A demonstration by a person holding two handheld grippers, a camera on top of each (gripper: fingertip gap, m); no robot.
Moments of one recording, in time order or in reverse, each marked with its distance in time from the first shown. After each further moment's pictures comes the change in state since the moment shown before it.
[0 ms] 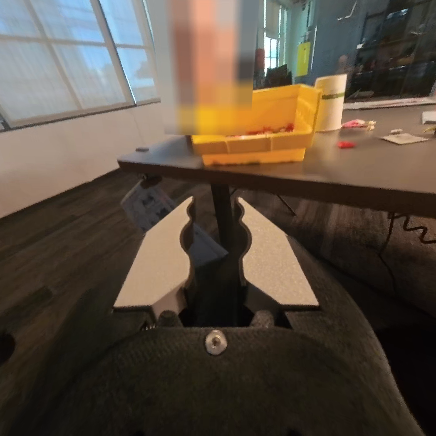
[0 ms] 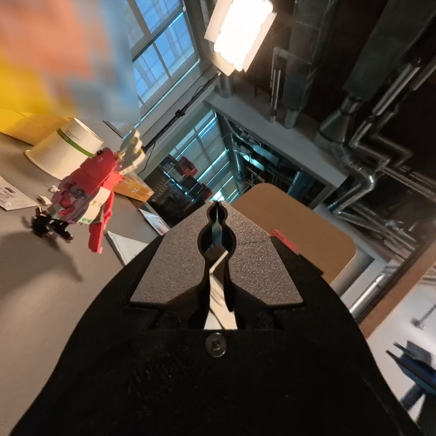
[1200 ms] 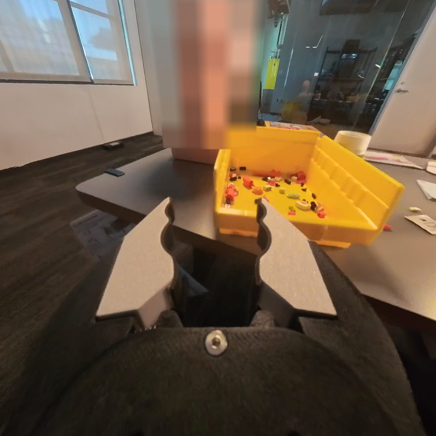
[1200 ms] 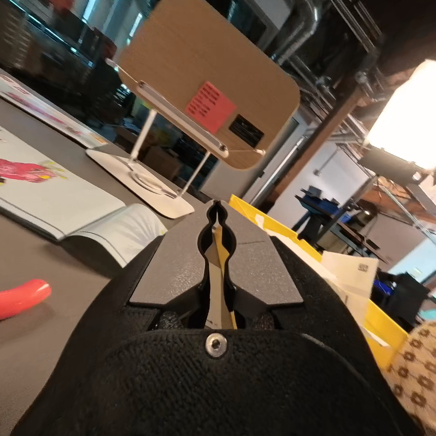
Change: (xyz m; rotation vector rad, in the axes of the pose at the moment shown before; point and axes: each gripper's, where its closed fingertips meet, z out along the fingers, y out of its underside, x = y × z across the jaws) left arm -0.059 -0.050 0.157 -0.019 0.146 -0.191; right arm 0.073 0.143 -0.033 -0.601 0.371 -0.020
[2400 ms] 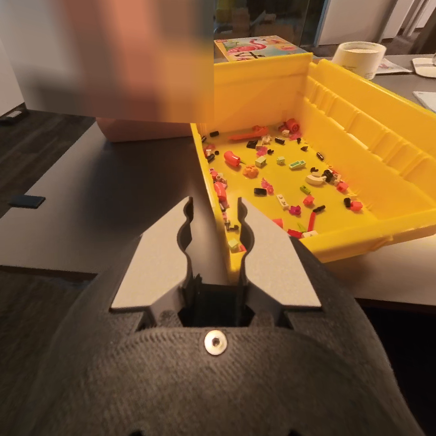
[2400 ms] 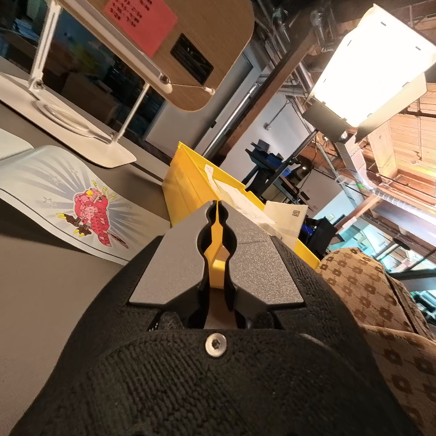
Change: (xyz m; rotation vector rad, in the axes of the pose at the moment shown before) left arm 0.007 0.029 0.112 -0.297 0.296 0.166; right arm 0.045 0.038 -0.022 -0.237 0.223 -0.130
